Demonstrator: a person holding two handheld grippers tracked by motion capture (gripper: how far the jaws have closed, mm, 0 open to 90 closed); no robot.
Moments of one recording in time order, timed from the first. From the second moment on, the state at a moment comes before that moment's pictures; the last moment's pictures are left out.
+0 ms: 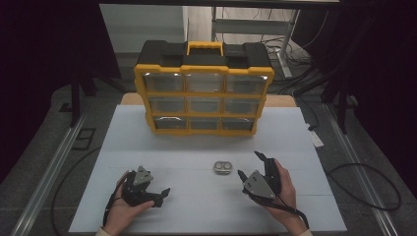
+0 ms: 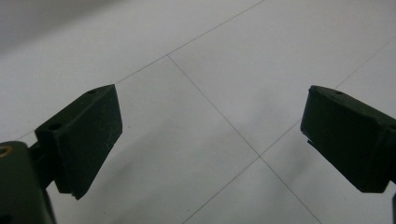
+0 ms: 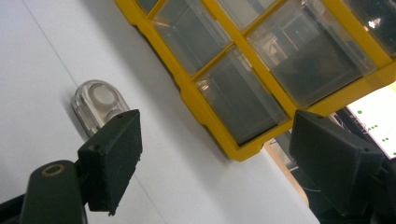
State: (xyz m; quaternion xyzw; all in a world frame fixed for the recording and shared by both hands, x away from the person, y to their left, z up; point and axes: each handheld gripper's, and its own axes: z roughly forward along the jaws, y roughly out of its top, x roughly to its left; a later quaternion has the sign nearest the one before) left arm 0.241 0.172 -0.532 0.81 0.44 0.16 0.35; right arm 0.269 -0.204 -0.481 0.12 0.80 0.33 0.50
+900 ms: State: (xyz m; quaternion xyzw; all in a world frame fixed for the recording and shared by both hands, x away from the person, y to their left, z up) left arm 0.240 0.171 -0.531 0.81 0.43 0.16 0.36; right arm 0.282 -0.198 -0.469 0.10 0.79 0.32 0.51
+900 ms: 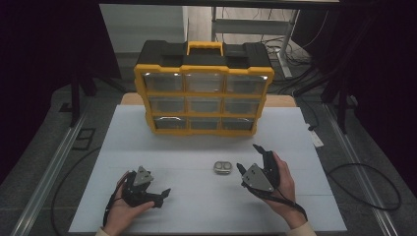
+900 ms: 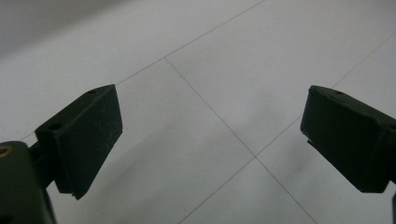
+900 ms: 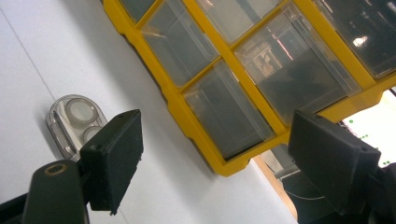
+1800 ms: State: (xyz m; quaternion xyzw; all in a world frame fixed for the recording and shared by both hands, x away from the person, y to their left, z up) left arm 0.239 0.170 -0.529 0.81 0.43 0.16 0.36; right arm 0.296 -0.195 -0.455 0.10 0.79 0.33 0.51
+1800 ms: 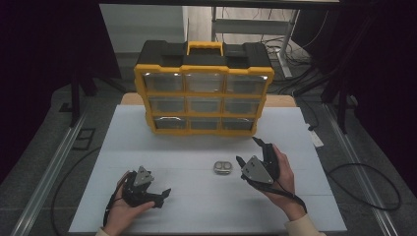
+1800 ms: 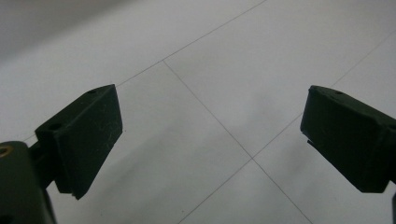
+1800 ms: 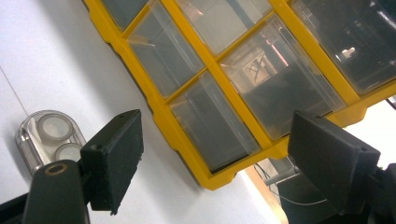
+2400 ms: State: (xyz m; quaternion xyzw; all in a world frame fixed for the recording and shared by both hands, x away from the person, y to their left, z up) left arm 0.239 0.170 -0.528 0.81 0.43 0.16 0.36; right arm 0.307 -0.193 -0.442 0.10 0.78 0.32 0.53
